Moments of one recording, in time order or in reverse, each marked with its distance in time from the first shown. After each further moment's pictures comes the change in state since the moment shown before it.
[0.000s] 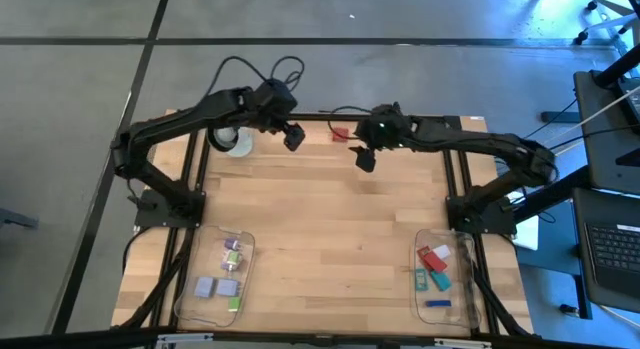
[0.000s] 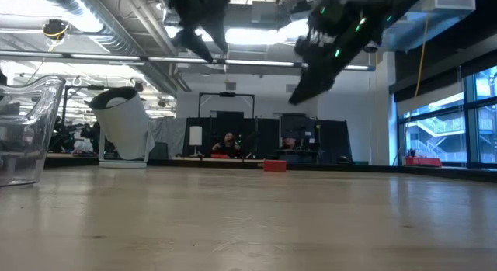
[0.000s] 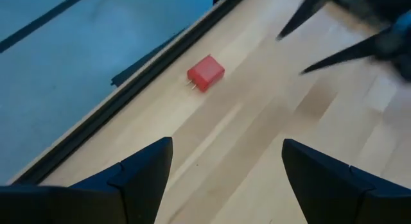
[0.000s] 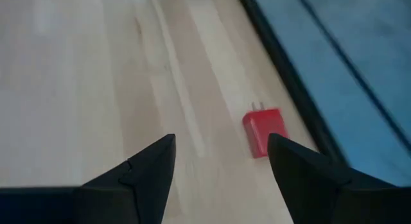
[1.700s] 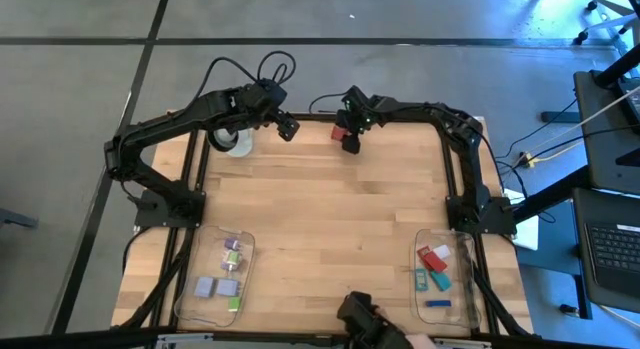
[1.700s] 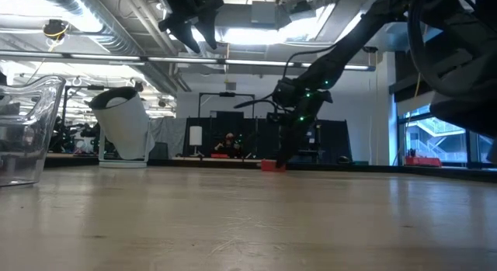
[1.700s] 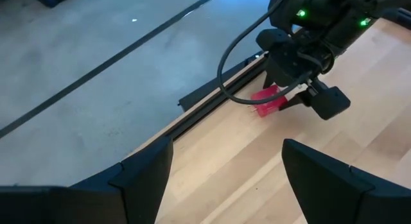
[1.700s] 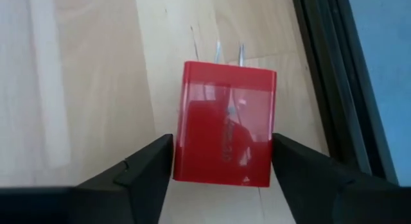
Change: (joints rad) left arm -0.025 -0.058 0.000 -0.013 -0.309 -0.013; right arm -0.236 0.649 0.435 -0.148 -0.156 -0.289
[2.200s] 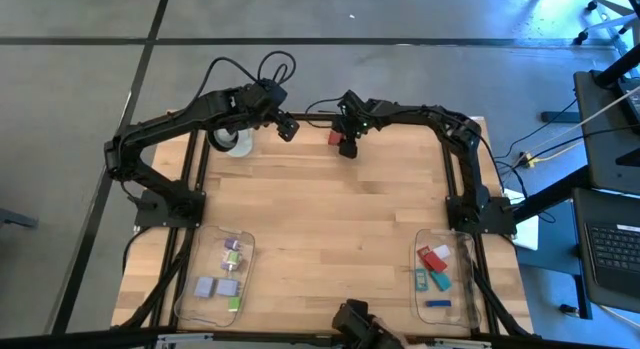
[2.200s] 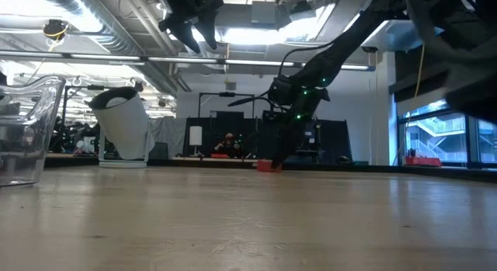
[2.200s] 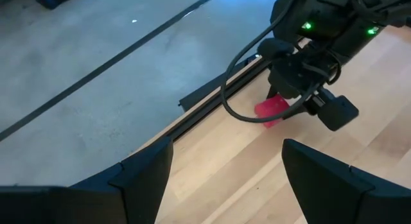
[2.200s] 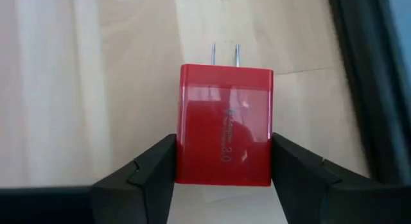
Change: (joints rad) left arm 0.000 0.000 0.000 0.000 0.000 0.010; right arm 0.049 -0.001 0.000 -0.011 -0.005 0.021
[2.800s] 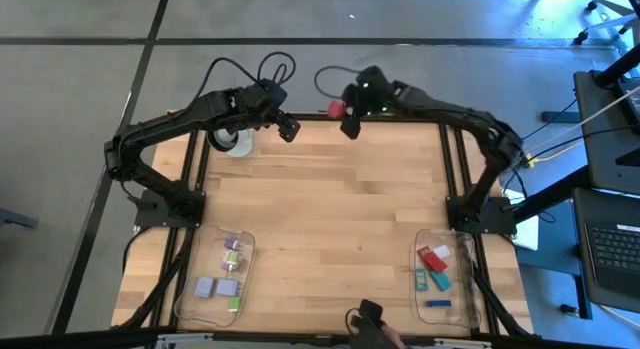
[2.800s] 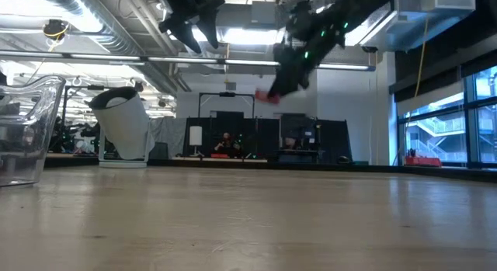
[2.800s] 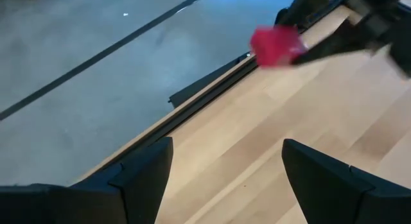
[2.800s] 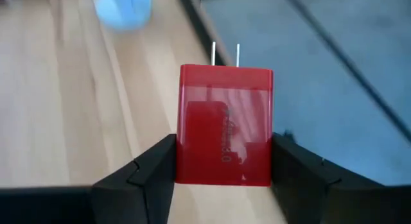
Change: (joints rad) left arm -0.003 0.000 0.000 0.000 0.034 -0.044; right arm 0.020 -0.354 -0.002 -0.002 0.034 0.246
